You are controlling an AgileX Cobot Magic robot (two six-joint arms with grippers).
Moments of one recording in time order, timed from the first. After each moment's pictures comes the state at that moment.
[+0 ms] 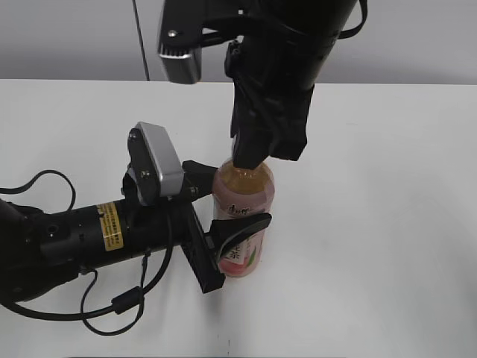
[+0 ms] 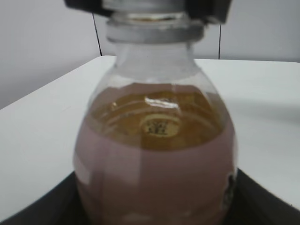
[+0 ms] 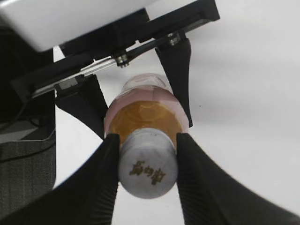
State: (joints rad) left arm -0.56 1.95 -0.56 0.65 -1.19 -0.04; right arm 0.73 1.80 -1.63 0.18 1.22 -1.05
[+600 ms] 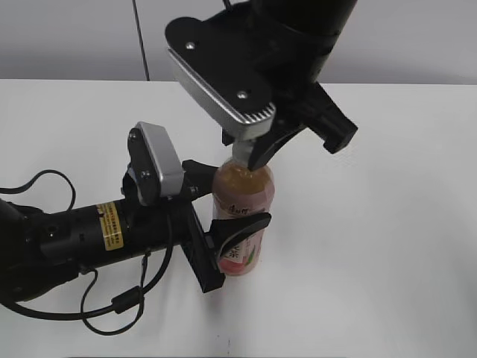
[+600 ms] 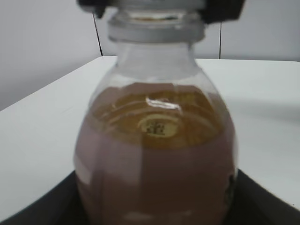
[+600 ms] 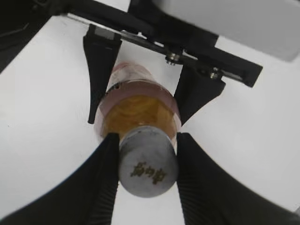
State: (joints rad) left arm -0.56 1.95 -0.56 0.65 -1.19 -0.04; right arm 0.73 1.80 -1.63 0.18 1.23 -1.71
